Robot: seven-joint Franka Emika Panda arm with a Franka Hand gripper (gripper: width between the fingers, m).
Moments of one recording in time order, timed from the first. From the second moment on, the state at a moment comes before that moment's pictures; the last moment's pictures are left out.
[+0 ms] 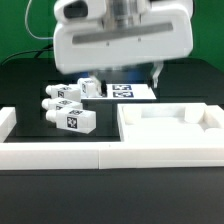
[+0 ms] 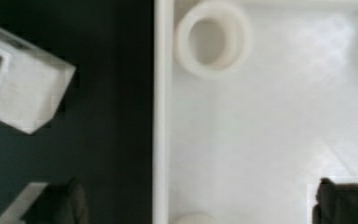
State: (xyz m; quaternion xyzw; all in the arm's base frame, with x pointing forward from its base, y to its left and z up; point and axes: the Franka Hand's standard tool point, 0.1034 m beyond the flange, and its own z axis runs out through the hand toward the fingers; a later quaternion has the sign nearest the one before) arm 0.565 -0.012 0.084 -1.00 -0.01 0.04 0.06
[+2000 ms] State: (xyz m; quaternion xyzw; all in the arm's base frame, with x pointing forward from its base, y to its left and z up) arm 0.446 -0.060 0.075 -0.94 -0.17 0.28 0.01
